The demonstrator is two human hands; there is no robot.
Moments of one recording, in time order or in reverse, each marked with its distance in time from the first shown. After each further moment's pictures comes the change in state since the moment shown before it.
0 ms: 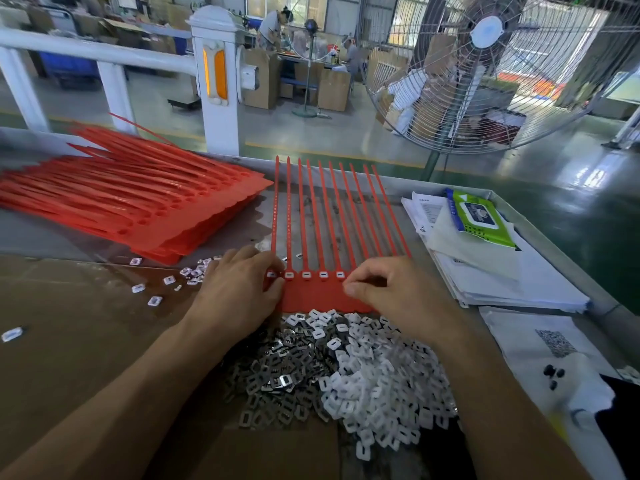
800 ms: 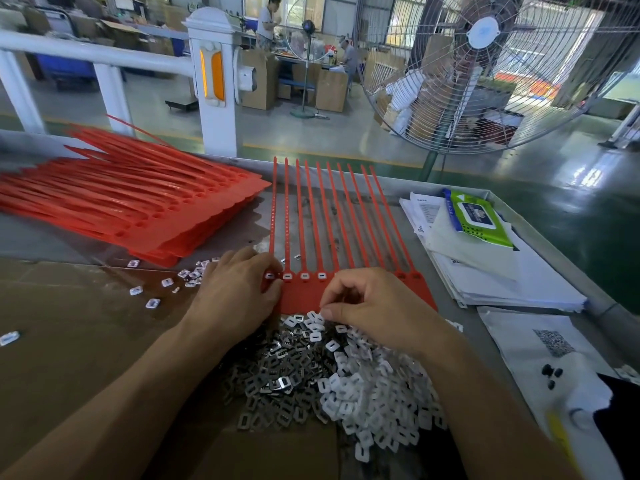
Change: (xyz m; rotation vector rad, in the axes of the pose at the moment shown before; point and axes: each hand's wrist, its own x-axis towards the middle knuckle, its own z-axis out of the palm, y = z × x) left_hand -0.002 0.003 -0.002 -0.005 0.000 -0.005; right_hand -0.005 -0.014 0.014 0.128 -0.204 -0.050
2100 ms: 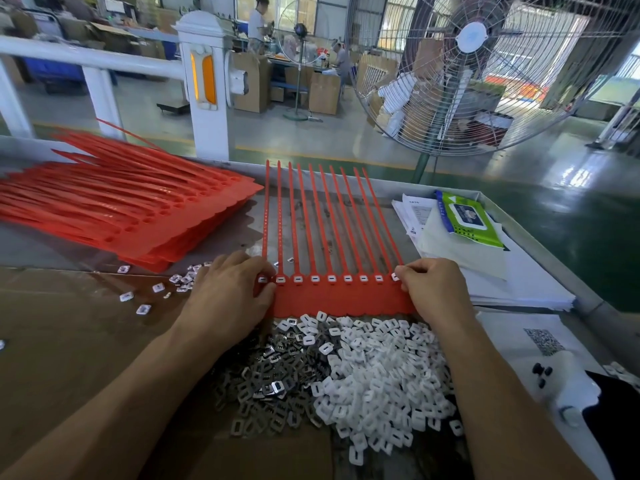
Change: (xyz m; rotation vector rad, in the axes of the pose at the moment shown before) left_hand 0.001 0.000 0.000 -0.016 -0.011 -0.004; right_hand 0.008 0.067 -0.042 -0.026 0.674 0.481
